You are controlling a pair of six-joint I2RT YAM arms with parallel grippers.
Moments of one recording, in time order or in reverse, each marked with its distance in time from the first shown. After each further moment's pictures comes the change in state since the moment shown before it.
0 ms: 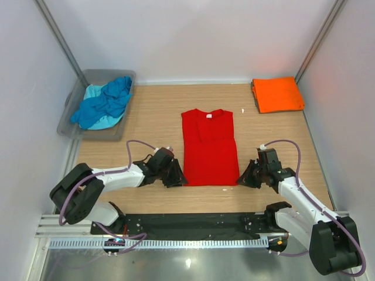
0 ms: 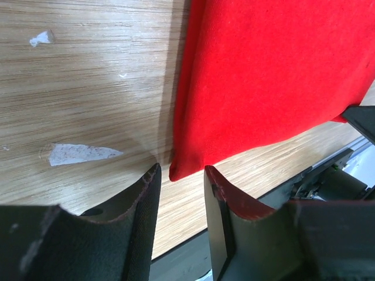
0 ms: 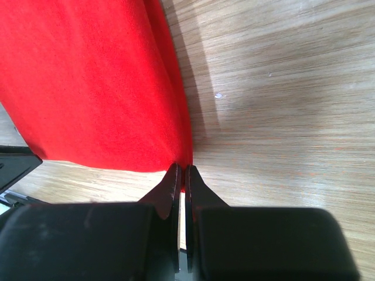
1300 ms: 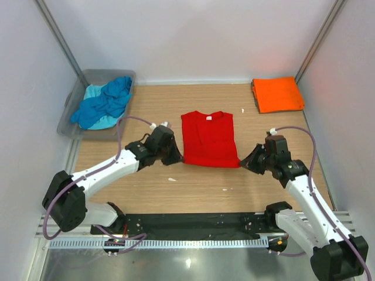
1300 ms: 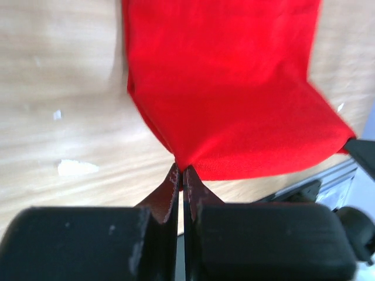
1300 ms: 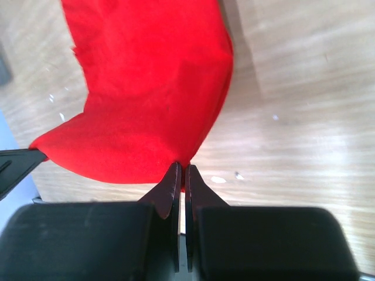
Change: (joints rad) left arm 0.040 -0.099 0.324 -0.338 -0.157 0.107; right arm 0.002 -0.118 0.242 -0.169 0.073 0.083
